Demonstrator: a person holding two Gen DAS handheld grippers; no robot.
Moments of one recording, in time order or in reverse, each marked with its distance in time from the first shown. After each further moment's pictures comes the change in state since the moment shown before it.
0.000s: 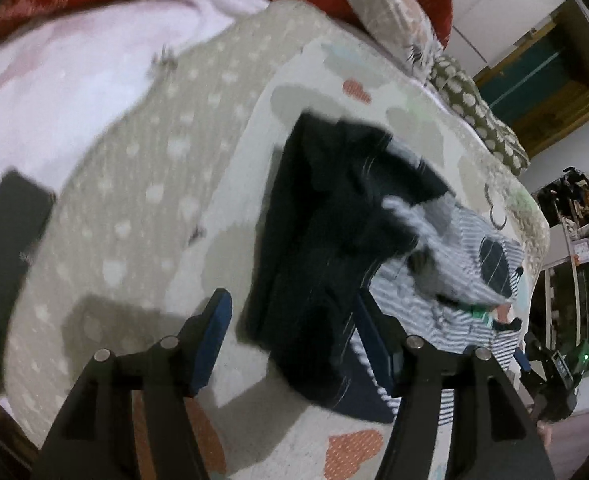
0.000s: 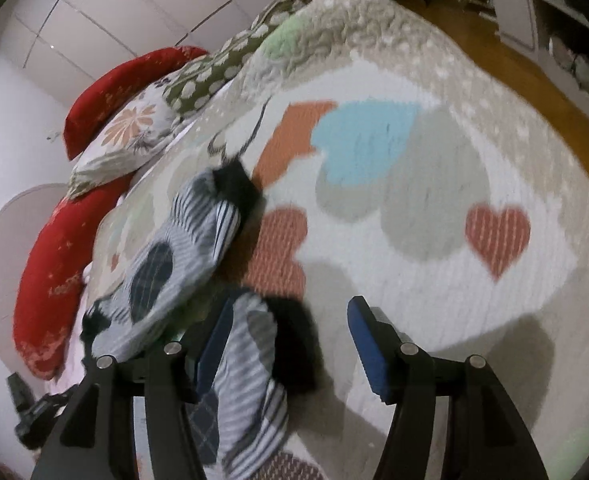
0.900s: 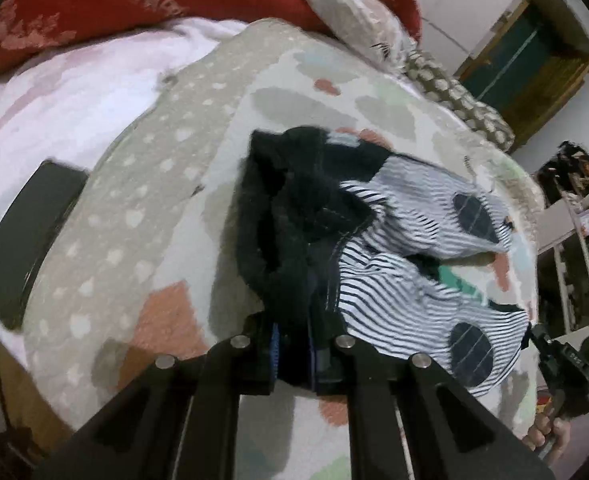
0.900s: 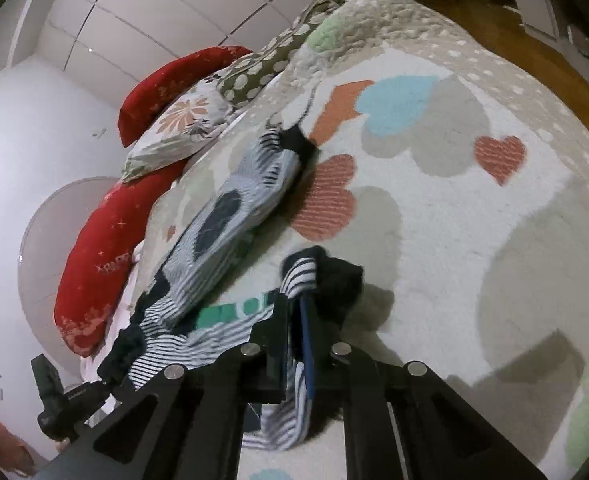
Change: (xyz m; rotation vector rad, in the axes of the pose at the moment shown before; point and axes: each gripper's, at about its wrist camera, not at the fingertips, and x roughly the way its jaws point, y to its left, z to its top) left arm -0.042 -0.020 -0.059 0.103 -0.081 0.067; right arm -0.044 0.006 -0.060 -0.010 -0.027 0.143
